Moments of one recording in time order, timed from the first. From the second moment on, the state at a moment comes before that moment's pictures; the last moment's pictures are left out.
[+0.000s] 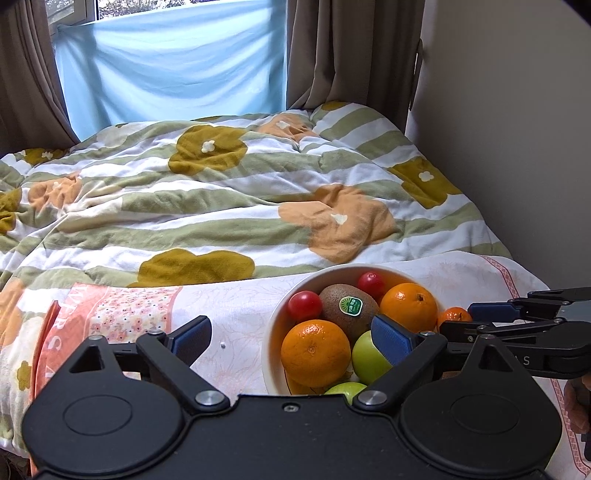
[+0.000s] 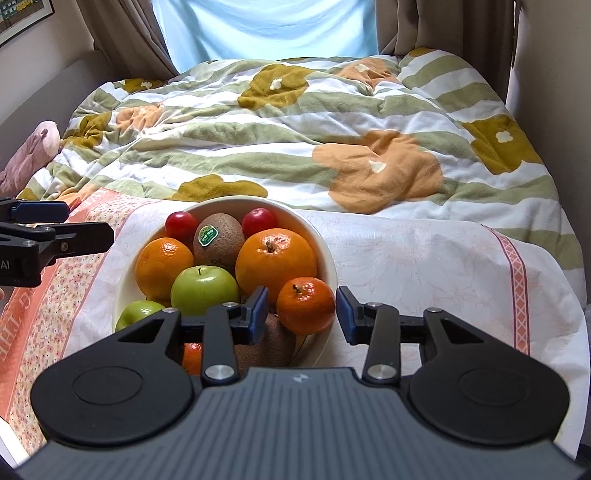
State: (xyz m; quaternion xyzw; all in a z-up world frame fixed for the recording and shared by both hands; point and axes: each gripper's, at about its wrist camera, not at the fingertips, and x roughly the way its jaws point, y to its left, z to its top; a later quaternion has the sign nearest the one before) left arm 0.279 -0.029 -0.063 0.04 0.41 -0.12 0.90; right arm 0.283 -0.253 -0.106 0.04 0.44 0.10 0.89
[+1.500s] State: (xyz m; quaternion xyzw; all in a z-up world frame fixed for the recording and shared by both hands) left arm 0.022 0.046 0.036 0.03 0.31 -0.06 0.95; right arm -0.006 -0.195 0.048 0.01 0.35 -0.04 0.93
